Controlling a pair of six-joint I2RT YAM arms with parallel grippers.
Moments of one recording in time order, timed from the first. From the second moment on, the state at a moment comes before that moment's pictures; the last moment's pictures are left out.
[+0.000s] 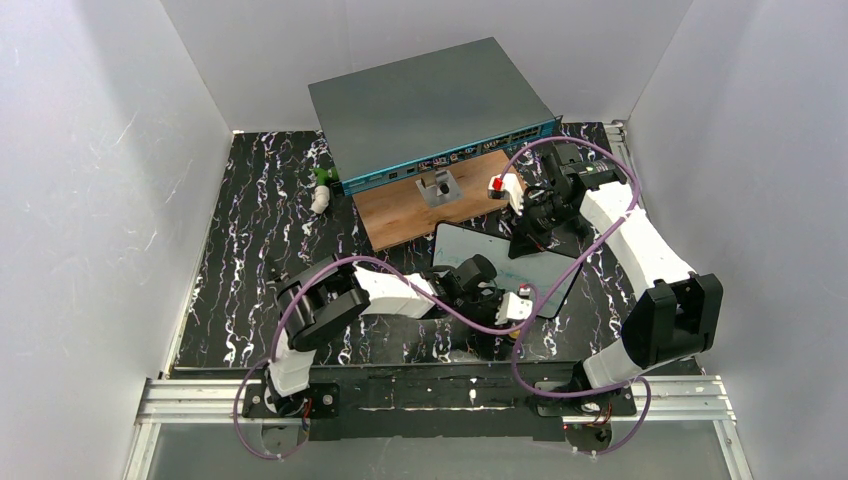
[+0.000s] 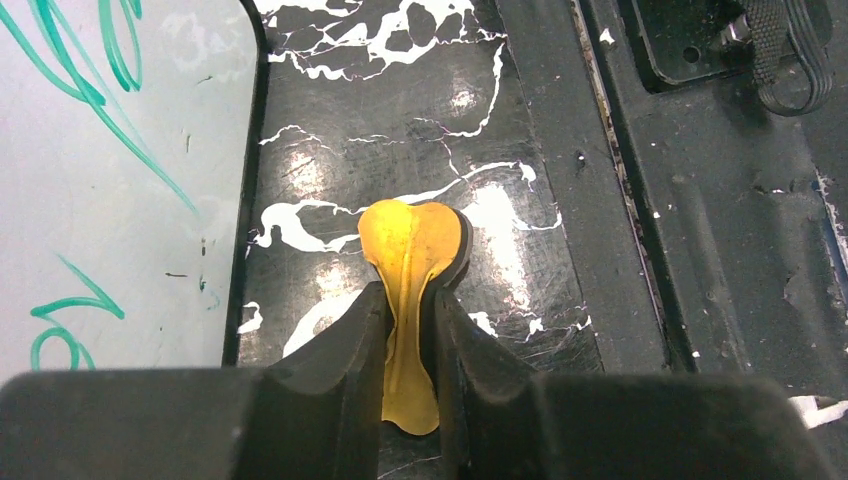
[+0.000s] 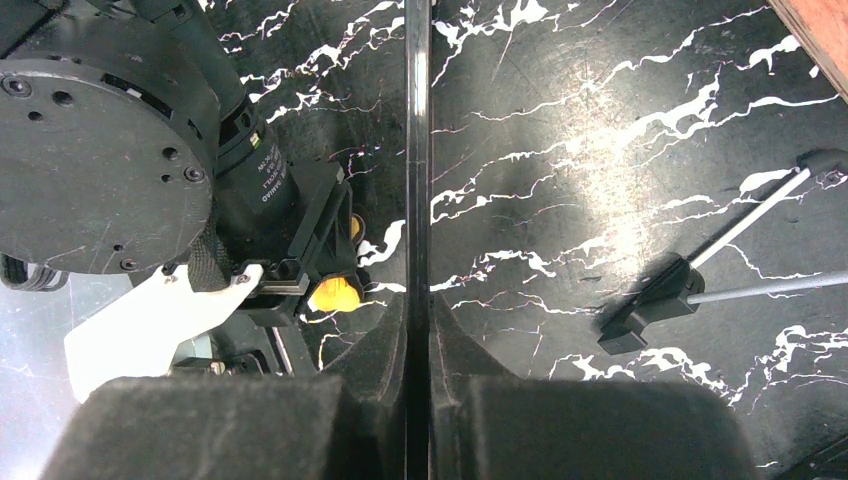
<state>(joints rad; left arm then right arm) -1.11 1.95 1.10 0.10 0.56 0.48 0.29 1.51 1.41 -1.23 -0.68 -0.84</state>
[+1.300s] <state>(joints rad) -1.18 1.24 0.38 0.60 -0.49 -0.12 0.31 1.51 1.28 -1.04 -0.82 -0.59</state>
